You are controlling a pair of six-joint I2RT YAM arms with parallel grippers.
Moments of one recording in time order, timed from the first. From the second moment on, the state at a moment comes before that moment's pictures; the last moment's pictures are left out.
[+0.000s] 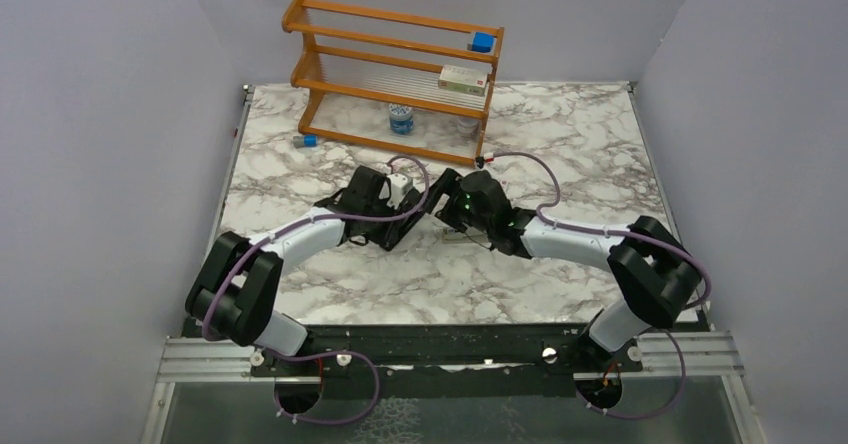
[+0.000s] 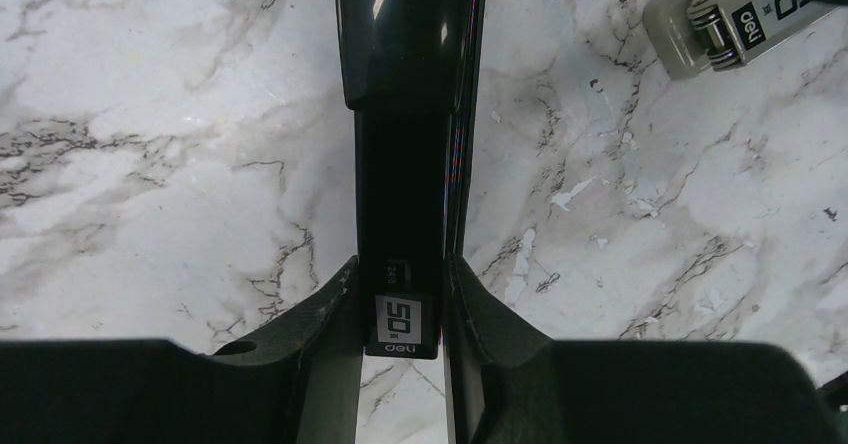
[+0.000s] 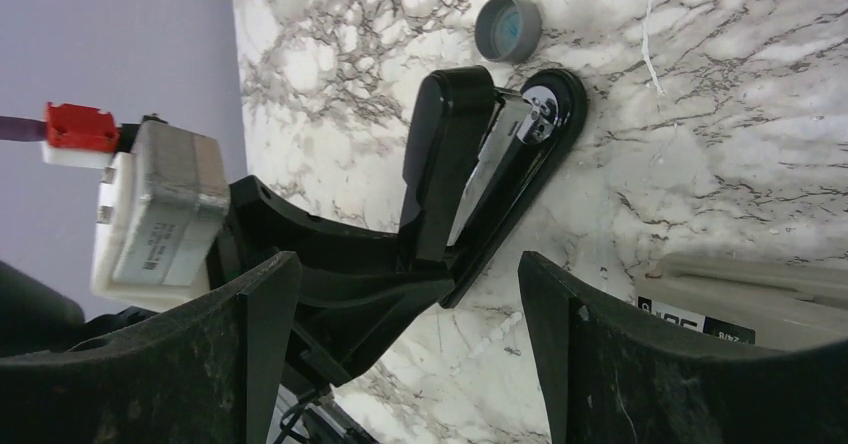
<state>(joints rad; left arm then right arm) -0.50 1.46 0.77 -0.26 0.17 0.01 0.81 1.56 0.82 0.28 0.11 1.10</state>
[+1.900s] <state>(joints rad) -0.32 1.47 0.69 -0.16 0.43 -0.29 0.82 2.05 1.17 0.26 0.00 1.21</state>
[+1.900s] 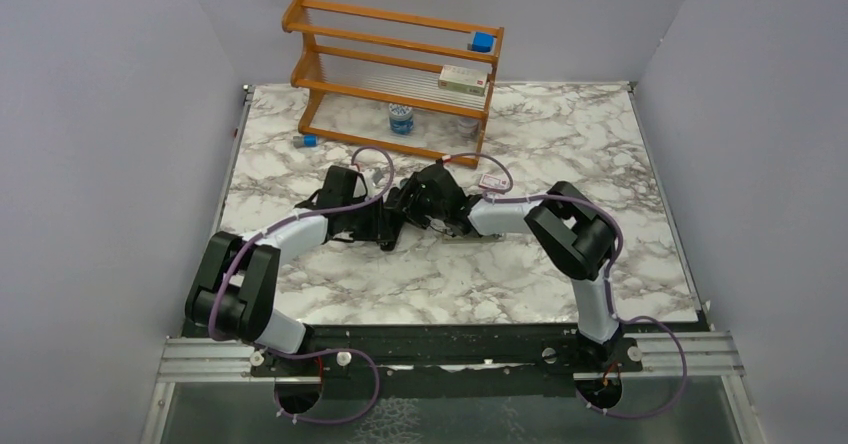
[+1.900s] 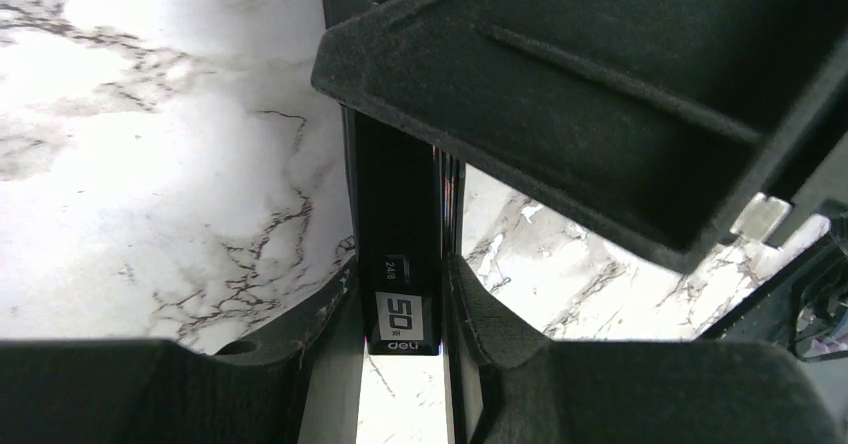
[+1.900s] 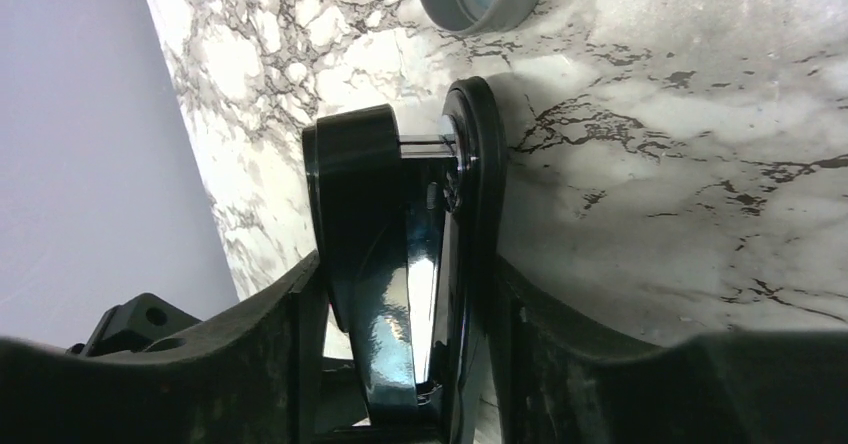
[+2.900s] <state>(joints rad) -0.37 1.40 0.80 -0.34 0.35 0.23 0.76 1.34 0.71 0.45 0.16 0.50</state>
